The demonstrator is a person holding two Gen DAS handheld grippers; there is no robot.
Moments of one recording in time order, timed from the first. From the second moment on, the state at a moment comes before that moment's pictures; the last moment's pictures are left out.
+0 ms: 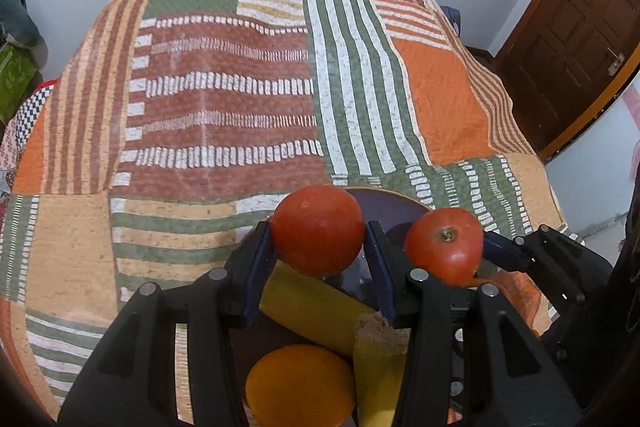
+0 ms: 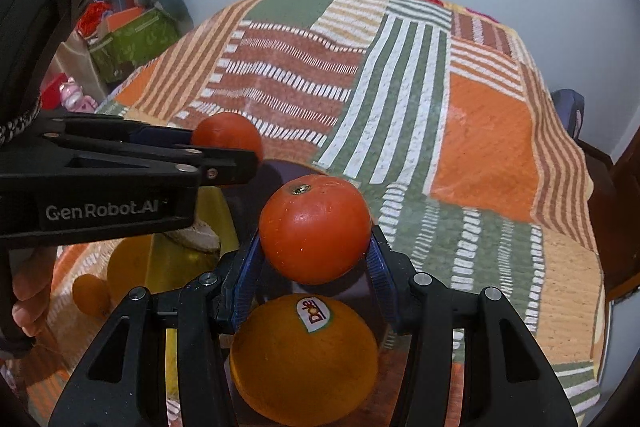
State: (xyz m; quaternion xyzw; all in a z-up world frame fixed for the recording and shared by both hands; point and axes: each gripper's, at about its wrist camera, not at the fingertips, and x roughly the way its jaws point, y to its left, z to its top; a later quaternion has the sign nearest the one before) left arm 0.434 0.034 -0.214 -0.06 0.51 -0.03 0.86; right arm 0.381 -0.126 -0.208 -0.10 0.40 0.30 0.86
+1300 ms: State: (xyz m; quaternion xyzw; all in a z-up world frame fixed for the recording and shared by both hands) left arm 0.281 0.044 -0.108 0.00 0.39 0.03 0.92; right arm 0.293 -0.215 -0.122 -0.07 0.32 0.24 0.91
